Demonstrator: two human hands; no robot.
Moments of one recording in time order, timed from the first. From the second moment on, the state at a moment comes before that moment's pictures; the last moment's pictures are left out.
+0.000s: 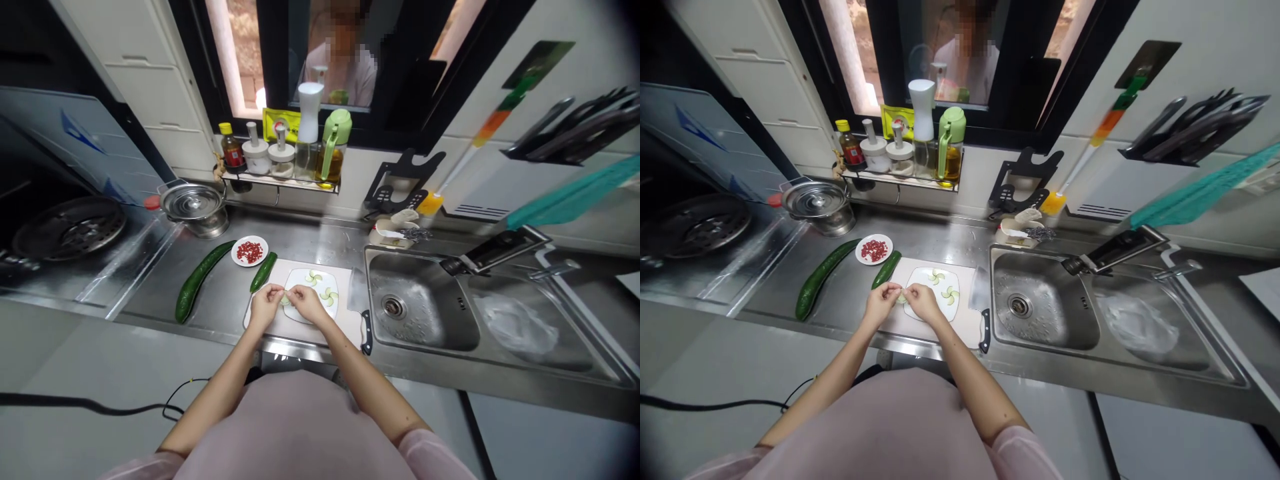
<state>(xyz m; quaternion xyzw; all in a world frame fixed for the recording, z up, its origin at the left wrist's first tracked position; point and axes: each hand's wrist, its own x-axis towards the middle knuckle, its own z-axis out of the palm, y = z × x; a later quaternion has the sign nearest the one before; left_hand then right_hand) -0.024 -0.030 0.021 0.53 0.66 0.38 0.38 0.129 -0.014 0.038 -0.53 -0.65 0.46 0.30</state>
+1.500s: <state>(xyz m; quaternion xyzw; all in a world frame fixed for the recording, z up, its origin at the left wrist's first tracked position) -0.067 -0.040 -0.011 0.54 0.79 0.11 0.27 0.079 0.022 0.010 -0.55 -0.77 0.32 0.07</state>
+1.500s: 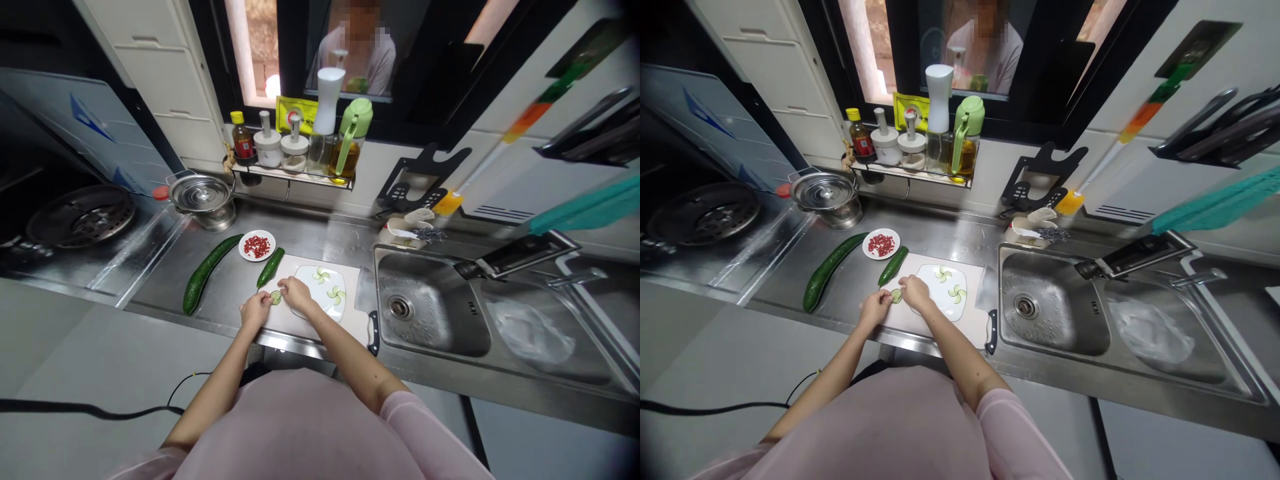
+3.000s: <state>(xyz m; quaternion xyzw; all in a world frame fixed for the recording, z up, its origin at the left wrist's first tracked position) 0.014 -0.012 -0.006 0.53 0.67 0.21 0.48 0.185 -0.014 0.009 -0.59 -0.69 0.40 0.14</state>
